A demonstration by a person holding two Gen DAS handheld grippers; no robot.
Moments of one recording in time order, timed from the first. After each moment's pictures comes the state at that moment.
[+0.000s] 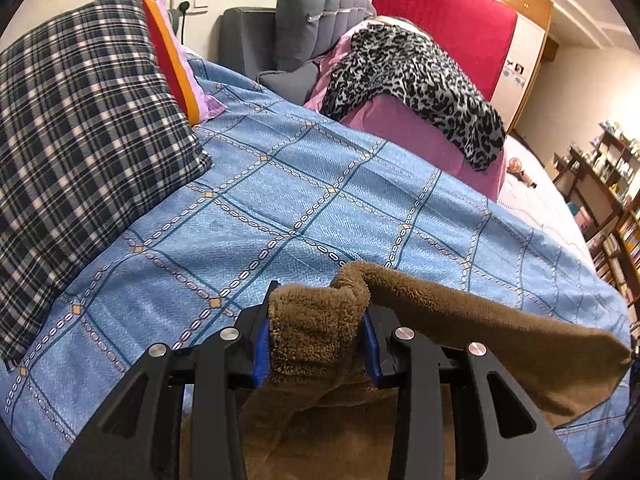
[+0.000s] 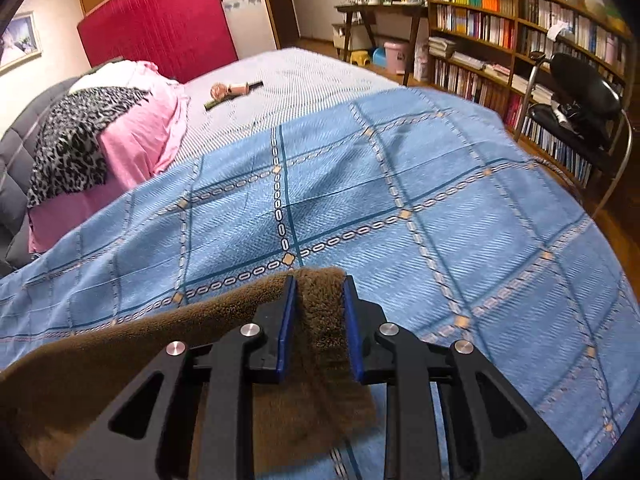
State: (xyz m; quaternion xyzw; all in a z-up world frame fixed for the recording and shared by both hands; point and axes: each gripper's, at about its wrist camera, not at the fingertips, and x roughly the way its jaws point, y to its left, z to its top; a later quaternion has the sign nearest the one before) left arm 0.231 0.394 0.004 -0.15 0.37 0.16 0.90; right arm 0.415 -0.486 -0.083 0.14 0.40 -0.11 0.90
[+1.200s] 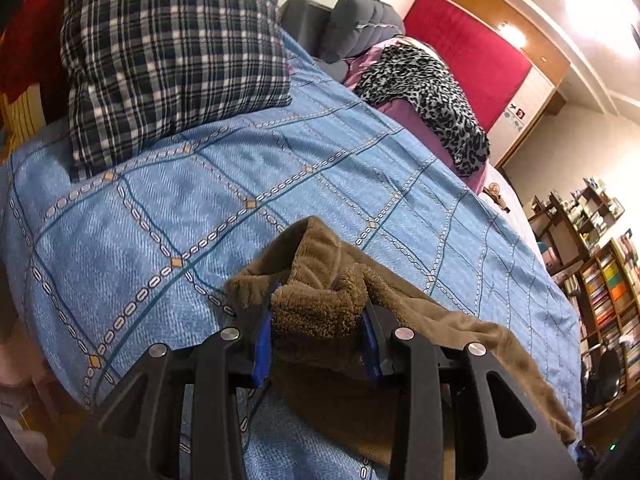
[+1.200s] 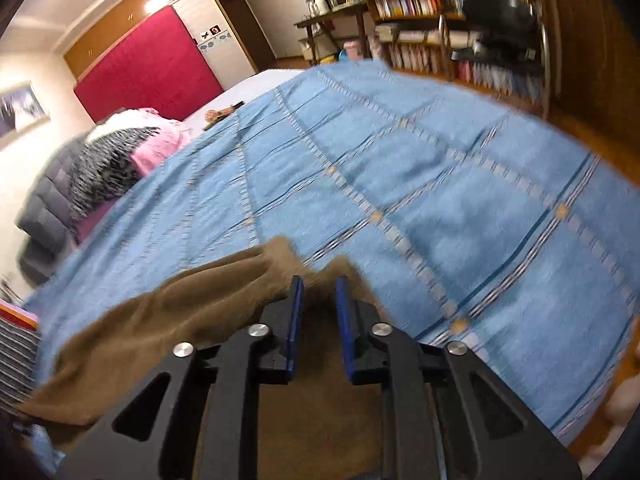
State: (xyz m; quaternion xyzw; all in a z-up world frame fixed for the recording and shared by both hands) left arm -0.018 0.400 -0.020 -0.27 0.35 0.15 0.88; right arm 0.023 -0.506 -0.108 0.31 0.36 -0.09 0.88
